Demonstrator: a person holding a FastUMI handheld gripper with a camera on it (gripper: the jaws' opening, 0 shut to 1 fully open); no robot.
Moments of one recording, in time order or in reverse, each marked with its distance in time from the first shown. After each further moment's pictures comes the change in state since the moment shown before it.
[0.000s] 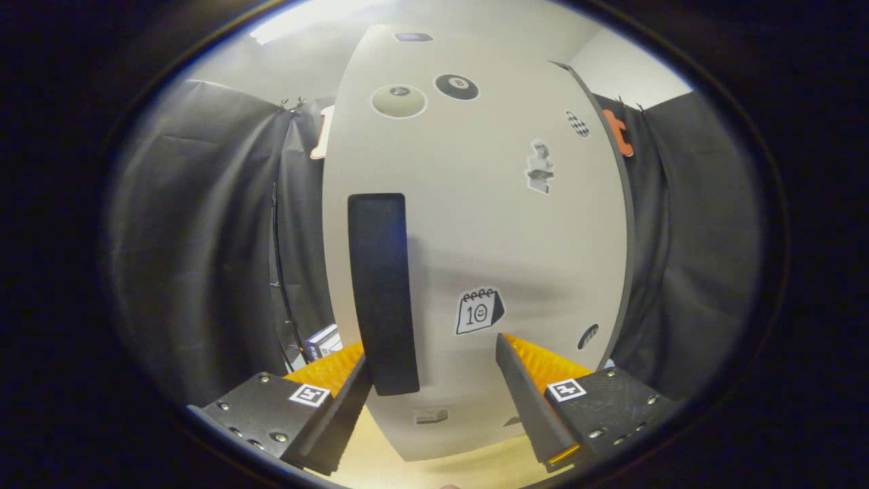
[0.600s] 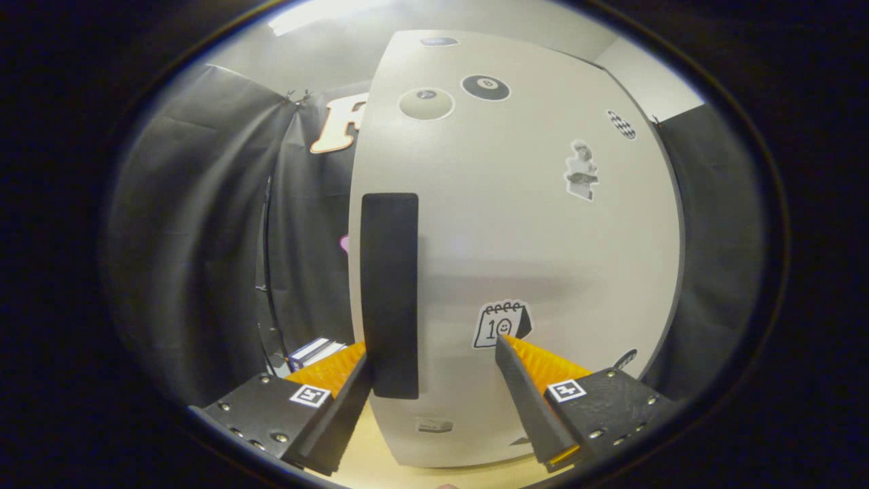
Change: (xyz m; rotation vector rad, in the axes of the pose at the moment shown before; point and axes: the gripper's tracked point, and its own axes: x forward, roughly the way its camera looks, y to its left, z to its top) arm 0.059 0.012 0.001 -0.044 -0.060 -0.028
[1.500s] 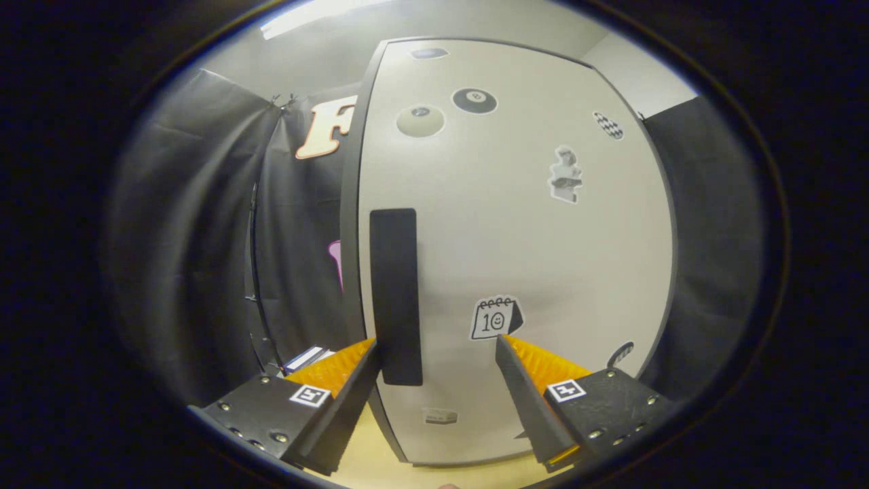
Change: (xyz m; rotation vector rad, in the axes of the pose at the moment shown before) arm -0.033 0.002 0.008 0.045 -0.004 -0.033
